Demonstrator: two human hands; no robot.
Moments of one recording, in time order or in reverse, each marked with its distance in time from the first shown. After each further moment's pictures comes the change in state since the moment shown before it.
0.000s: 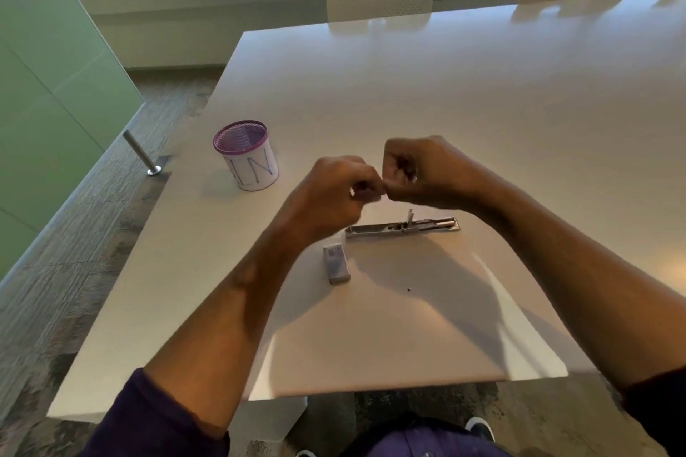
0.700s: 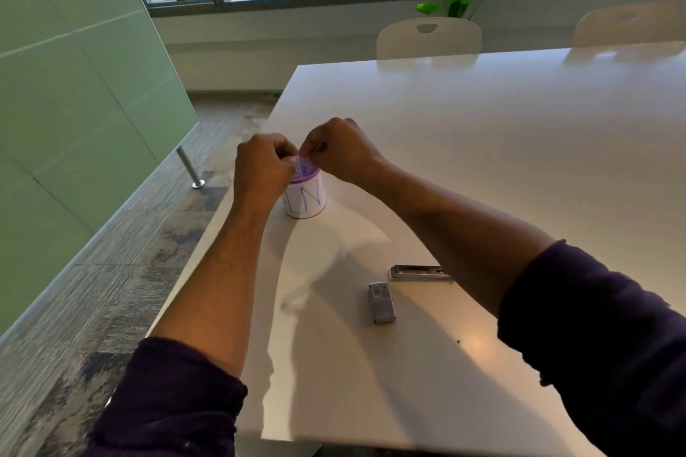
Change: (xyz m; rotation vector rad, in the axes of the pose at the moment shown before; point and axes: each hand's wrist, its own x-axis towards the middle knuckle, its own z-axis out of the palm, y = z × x) left_hand -0.002 -0.120 -0.091 0.225 0.470 -0.636; right_hand 0.179 -0.080 0.072 0.011 0.176 -0.179
